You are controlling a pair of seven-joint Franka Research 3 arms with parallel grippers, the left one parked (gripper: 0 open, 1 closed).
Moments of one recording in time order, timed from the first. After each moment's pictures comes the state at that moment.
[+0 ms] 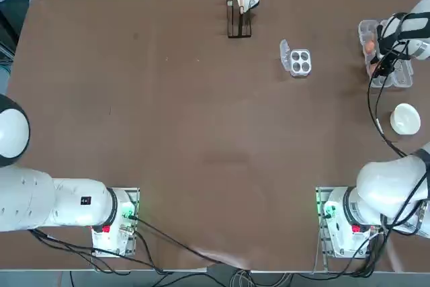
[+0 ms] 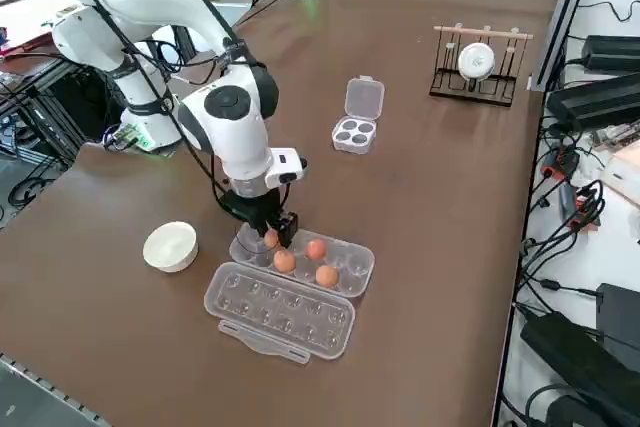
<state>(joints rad) -0.44 0.41 0.00 -2.12 -0.03 2.54 -1.87</state>
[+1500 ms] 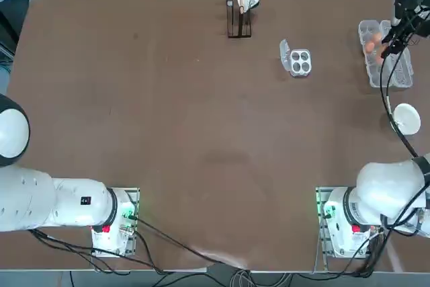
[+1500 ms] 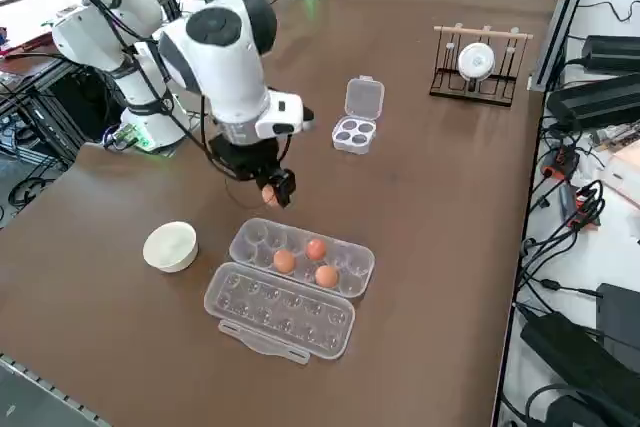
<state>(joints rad) -0.41 0.21 0.03 -2.00 0.05 2.12 -1.59</state>
